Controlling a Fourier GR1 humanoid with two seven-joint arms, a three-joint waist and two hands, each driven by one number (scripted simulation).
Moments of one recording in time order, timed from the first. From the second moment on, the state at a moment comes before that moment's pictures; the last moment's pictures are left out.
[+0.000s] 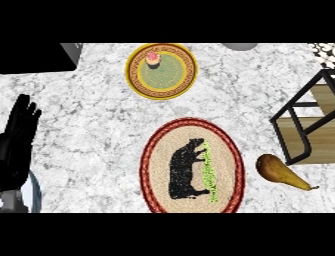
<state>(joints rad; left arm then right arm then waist) 0.00 0.22 0.06 -1.73 0.05 0.19 0.15 0.59 -0.62 -0.19 -2.39 0.23 0.08 0.36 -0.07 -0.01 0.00</state>
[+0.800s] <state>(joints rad) -0.07 0.19 0.05 -1.69 0.03 0.17 0.15 0.41 -0.72 -0.81 -2.20 -0.16 0.28 0.47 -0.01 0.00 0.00</state>
